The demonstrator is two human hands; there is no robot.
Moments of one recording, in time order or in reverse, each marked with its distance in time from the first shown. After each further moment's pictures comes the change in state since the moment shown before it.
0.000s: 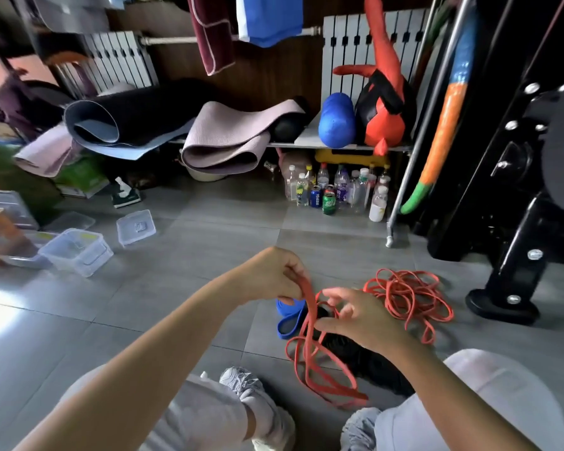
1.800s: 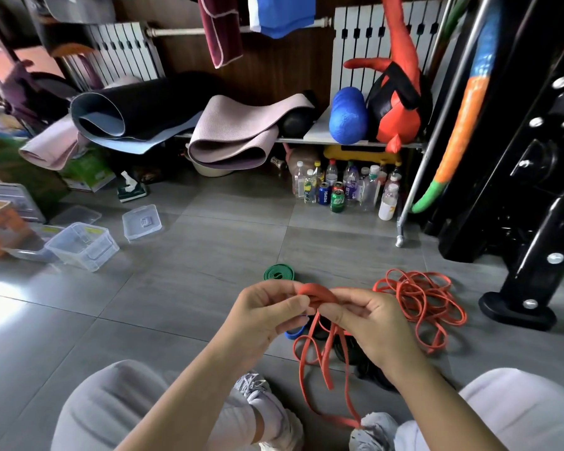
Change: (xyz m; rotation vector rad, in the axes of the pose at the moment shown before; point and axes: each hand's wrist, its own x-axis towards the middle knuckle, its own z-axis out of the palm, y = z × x) left_hand -0.053 -0.033 0.027 -0.888 0.138 0.157; right_hand -0.019 -0.052 0.013 0.642 0.116 -0.169
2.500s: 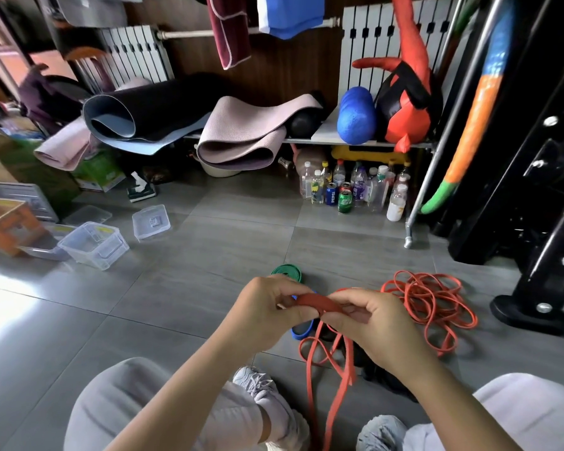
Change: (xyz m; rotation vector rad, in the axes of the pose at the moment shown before) left_hand 0.001 0.017 -0.004 0.886 0.071 0.190; right_hand 0.002 -0.005 -0.002 -0.319 -0.037 -0.057
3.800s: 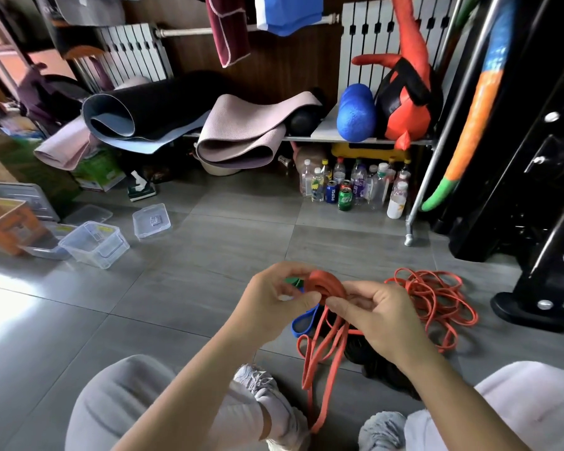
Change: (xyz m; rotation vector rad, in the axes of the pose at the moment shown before) left_hand 0.006 0.001 0.009 -0.304 0.072 -0.052; right_hand 0.002 -0.005 -0.003 0.185 0.070 0.039
